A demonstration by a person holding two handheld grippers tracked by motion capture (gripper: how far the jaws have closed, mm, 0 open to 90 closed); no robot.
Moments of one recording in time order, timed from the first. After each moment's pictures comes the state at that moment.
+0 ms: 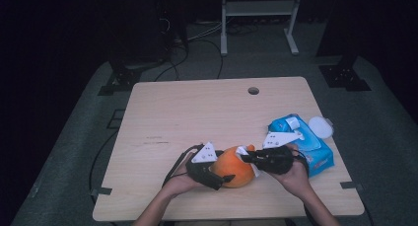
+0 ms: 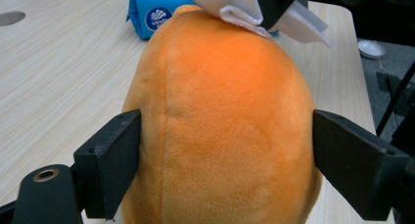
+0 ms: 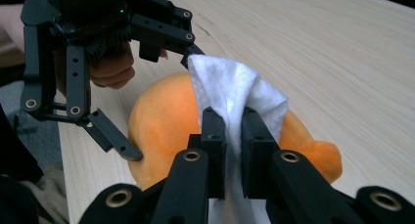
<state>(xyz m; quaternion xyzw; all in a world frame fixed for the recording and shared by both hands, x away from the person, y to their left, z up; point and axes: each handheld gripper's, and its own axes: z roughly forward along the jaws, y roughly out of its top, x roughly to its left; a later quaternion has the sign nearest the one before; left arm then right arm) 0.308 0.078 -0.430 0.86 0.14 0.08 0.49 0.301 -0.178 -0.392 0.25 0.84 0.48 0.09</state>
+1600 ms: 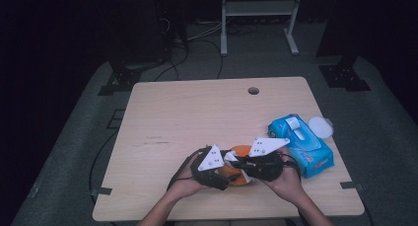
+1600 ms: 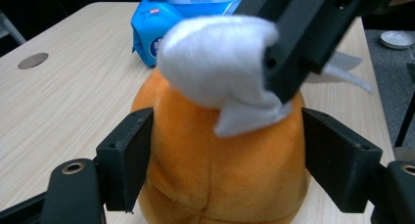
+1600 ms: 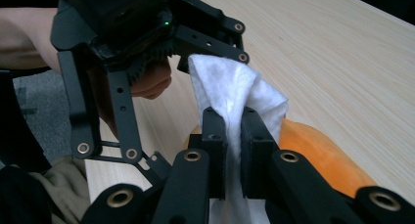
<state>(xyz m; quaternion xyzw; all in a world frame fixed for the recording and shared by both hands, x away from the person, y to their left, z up) 0.294 0.062 -0.422 0.85 0.11 0.14 0.49 0.281 -0.147 -0.378 0.22 0.85 0.46 0.11</state>
